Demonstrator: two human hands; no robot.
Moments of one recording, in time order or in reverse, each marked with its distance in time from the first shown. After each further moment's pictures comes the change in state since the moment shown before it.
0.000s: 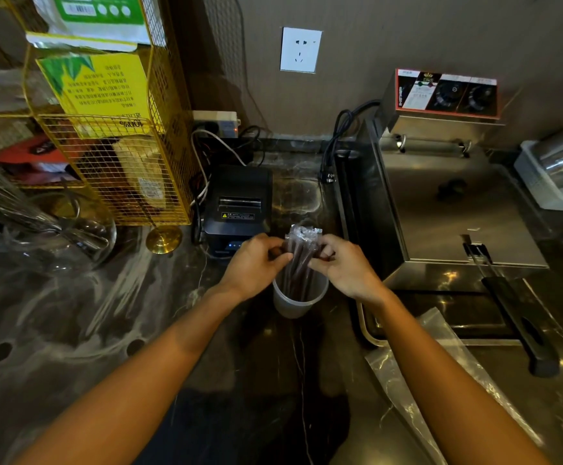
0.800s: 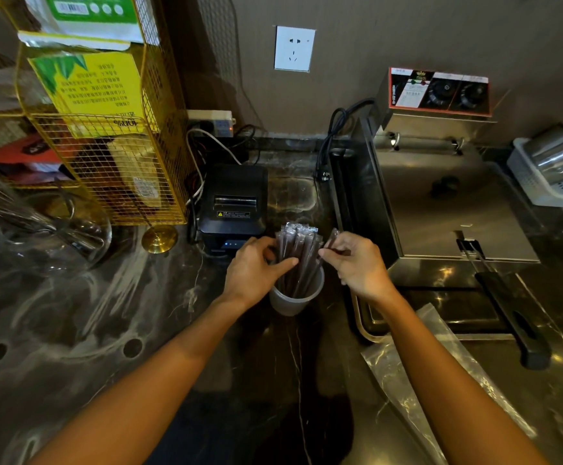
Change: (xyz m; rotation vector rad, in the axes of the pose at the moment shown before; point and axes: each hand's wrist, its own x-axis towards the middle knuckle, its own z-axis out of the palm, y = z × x) left_hand -0.007 -0.010 0.024 -0.007 0.172 -0.107; right_hand -0.009 0.016 -0.010 0.063 0.207 0.040
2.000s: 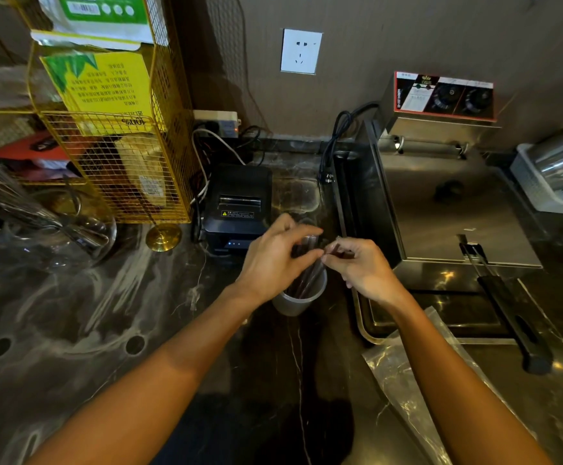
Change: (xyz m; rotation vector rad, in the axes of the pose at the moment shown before) left_hand -0.004 0.047 -0.016 0.093 0.042 0.405; right_hand -0.008 -0.009 -0.013 0.043 -0.156 -0.097
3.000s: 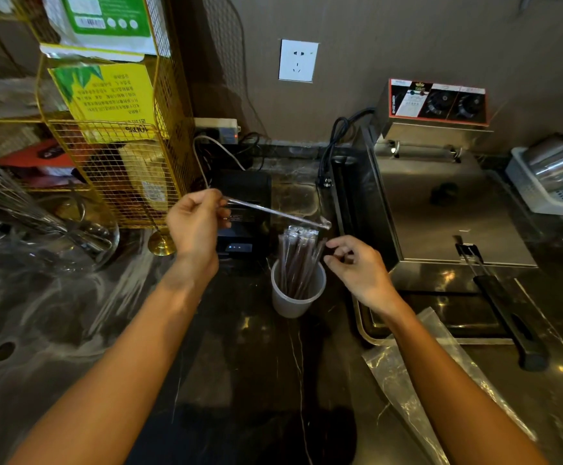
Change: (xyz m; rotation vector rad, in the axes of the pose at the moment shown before) left_hand 0.014 -0.018 -0.076 -0.860 0.709 -0.650; right_hand -0.006 0.007 0.008 -0.103 0.159 -0.018
